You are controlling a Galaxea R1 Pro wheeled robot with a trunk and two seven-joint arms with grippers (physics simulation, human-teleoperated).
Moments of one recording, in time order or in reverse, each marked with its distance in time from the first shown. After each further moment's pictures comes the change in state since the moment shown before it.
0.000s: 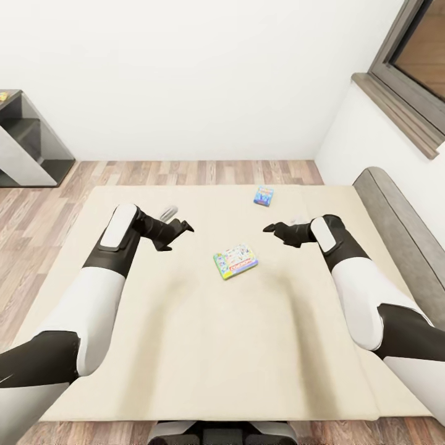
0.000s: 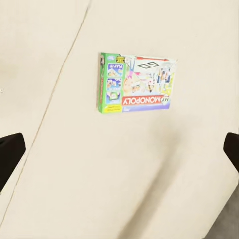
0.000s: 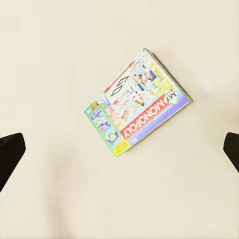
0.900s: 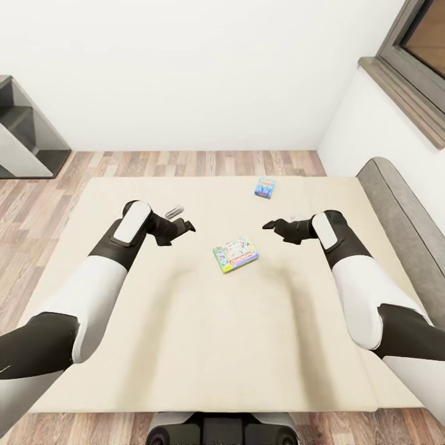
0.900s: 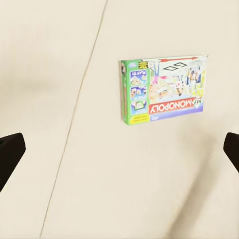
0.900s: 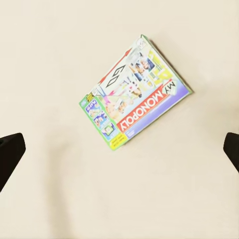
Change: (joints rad) left arm -0.073 0.024 -0.139 0.153 -0.196 -0.028 -0.226; right arm -0.004 0.004 -0.001 -0.046 0.001 0.052 0.002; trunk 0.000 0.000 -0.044
